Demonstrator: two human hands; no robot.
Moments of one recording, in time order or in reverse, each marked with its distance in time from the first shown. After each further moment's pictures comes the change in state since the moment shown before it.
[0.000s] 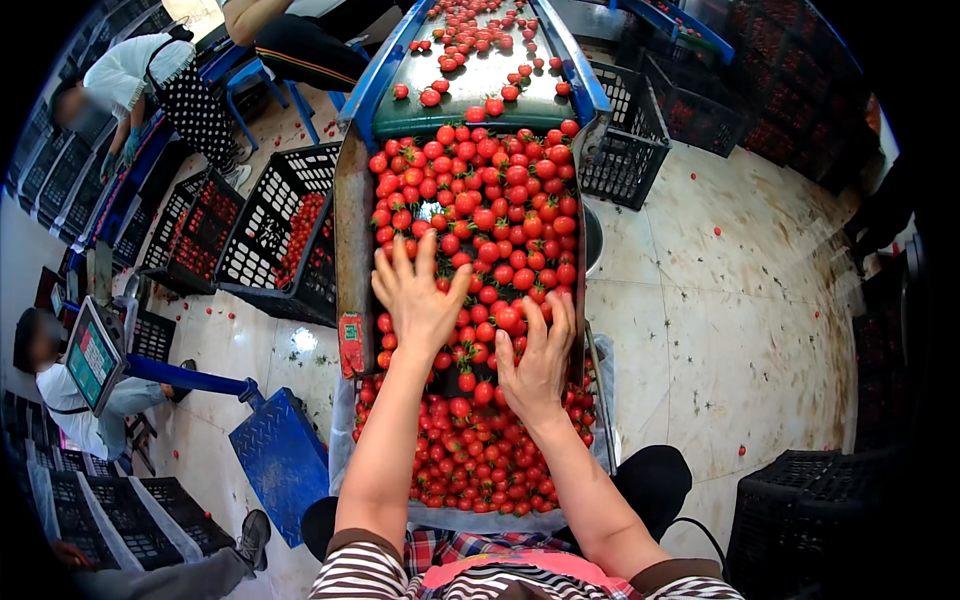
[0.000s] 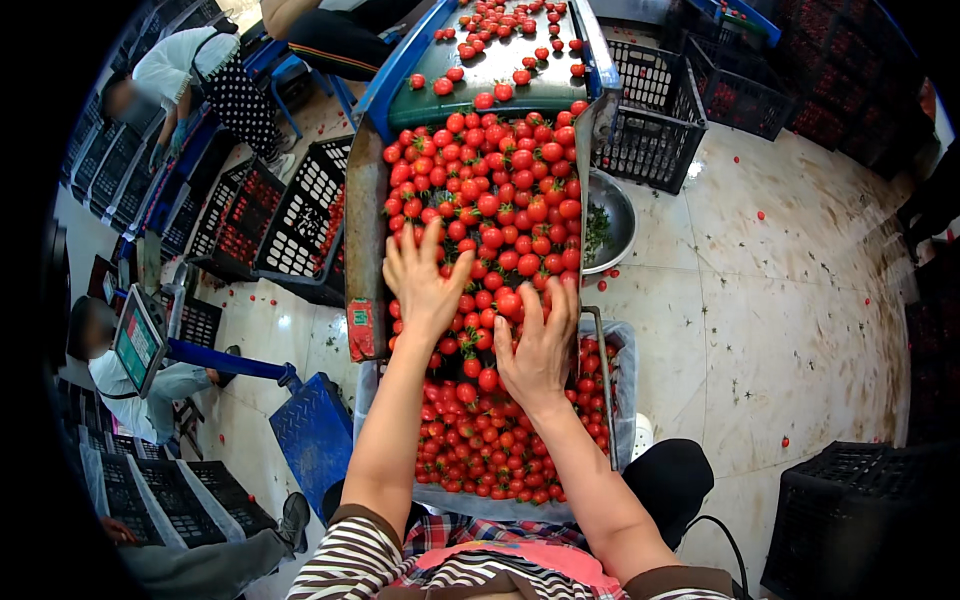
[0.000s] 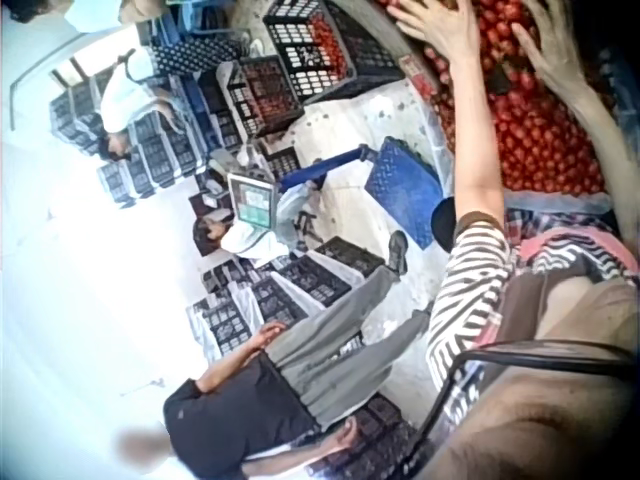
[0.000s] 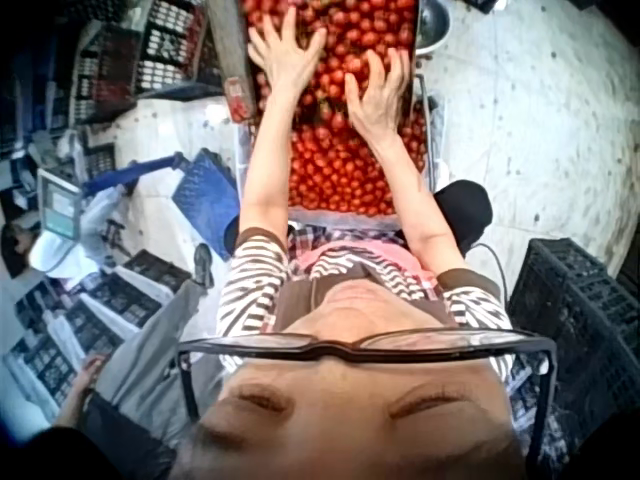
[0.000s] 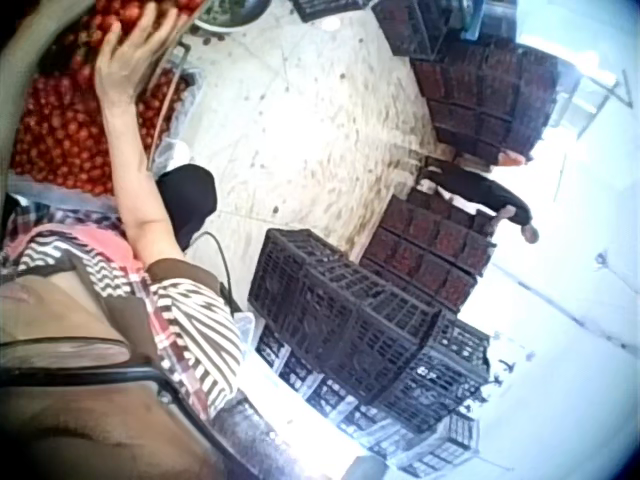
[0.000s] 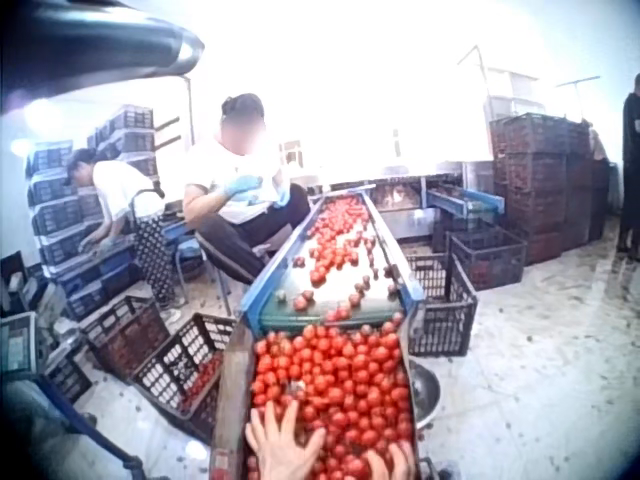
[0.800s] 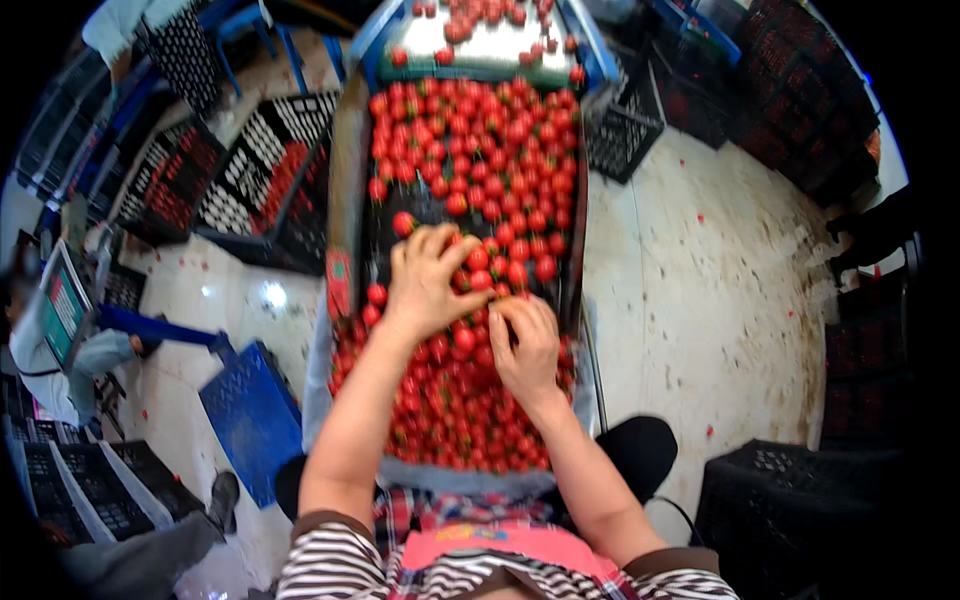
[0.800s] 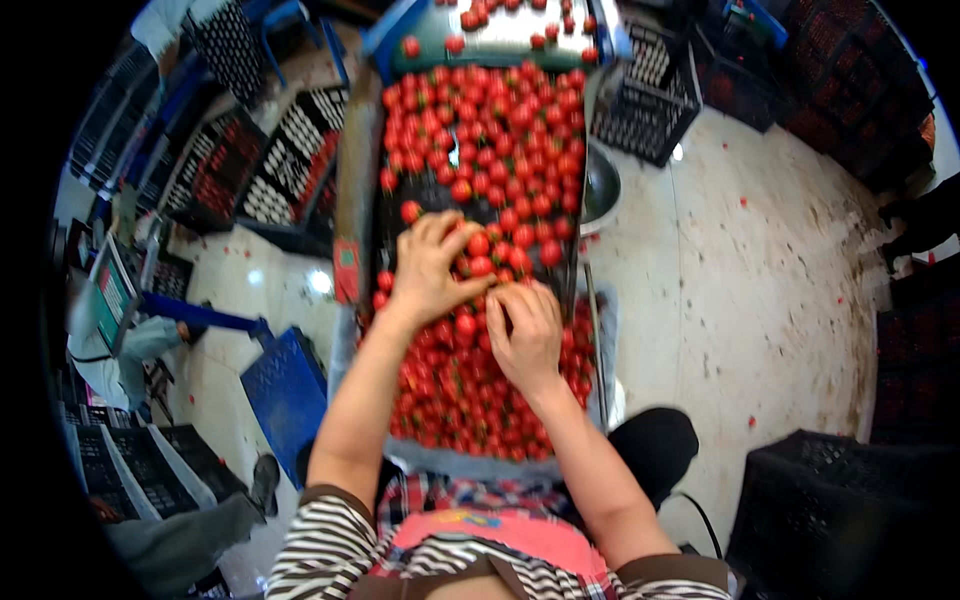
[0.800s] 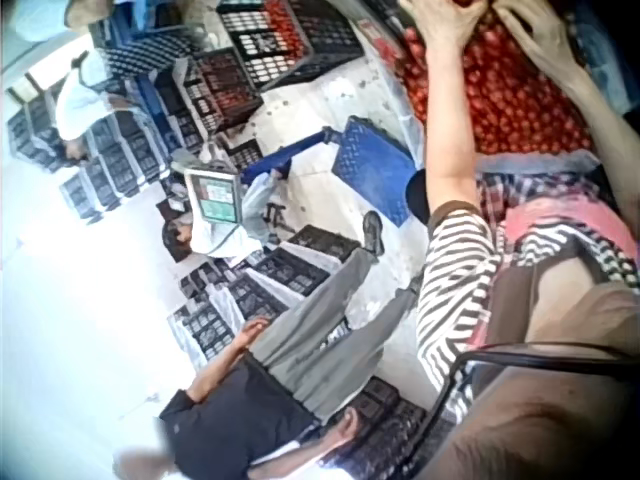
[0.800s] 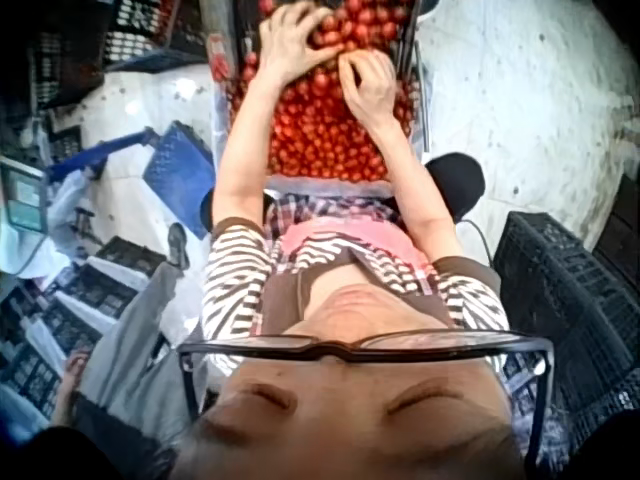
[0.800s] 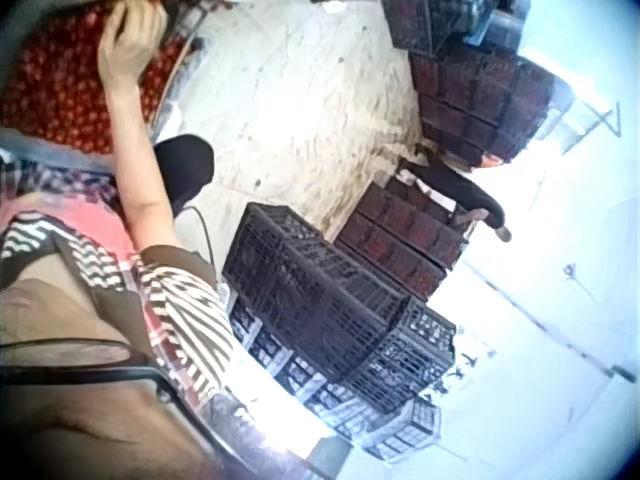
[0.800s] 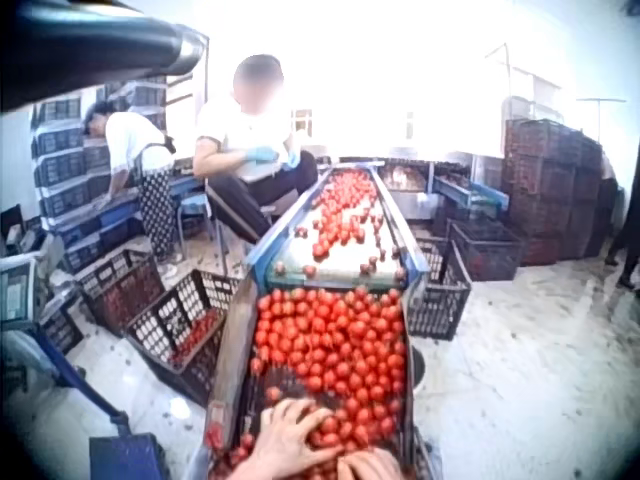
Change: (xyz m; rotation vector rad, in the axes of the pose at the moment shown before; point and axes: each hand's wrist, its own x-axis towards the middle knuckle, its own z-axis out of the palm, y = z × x) left_hand -0.039 -0.002 -0.023 -0.237 -0.207 0.376; right_hand -0.019 0.002 -0.025 0.201 -0.172 -0.069
